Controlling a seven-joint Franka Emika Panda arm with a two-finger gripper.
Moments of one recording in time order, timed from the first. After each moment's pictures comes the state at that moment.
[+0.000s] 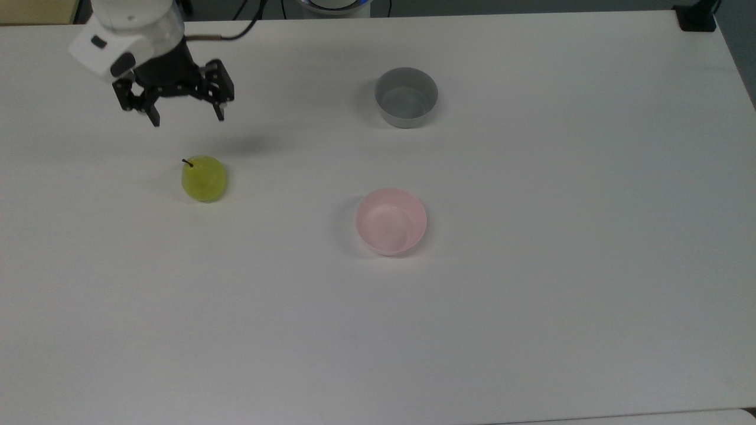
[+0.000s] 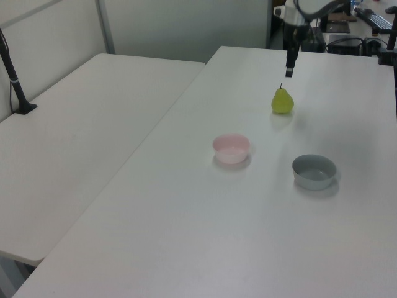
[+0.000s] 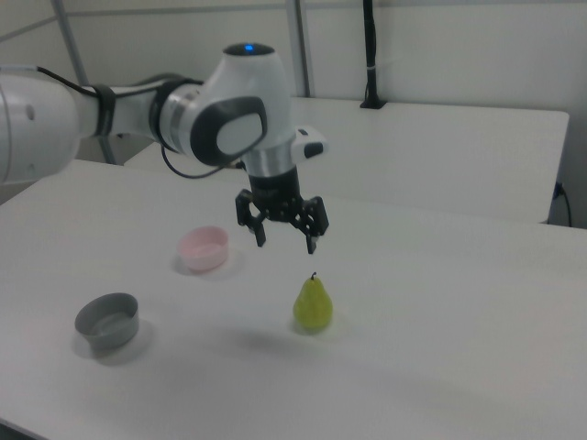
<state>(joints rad) -0.16 0.17 -0.12 -1.76 0.03 1.99 -0.44</state>
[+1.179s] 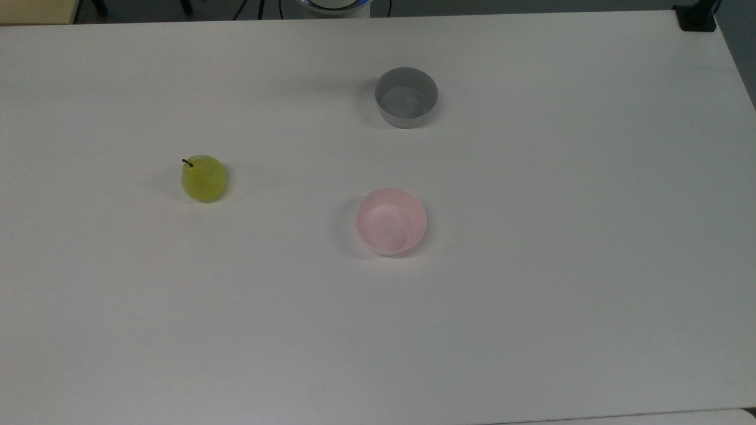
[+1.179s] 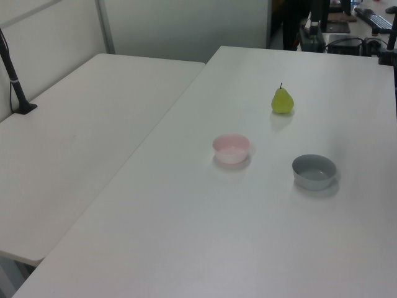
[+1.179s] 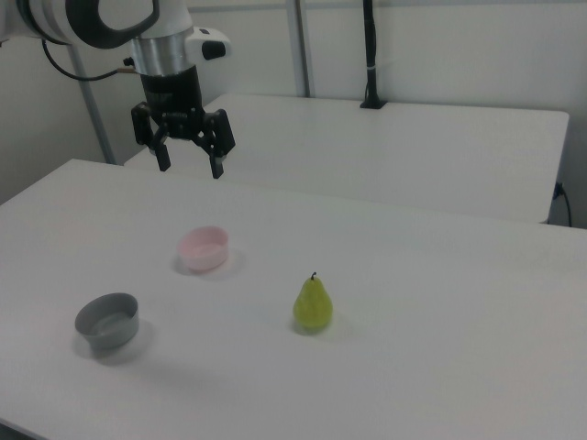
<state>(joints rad) -0.04 -0.06 -0.08 -1.62 0.03 1.58 -0.28</state>
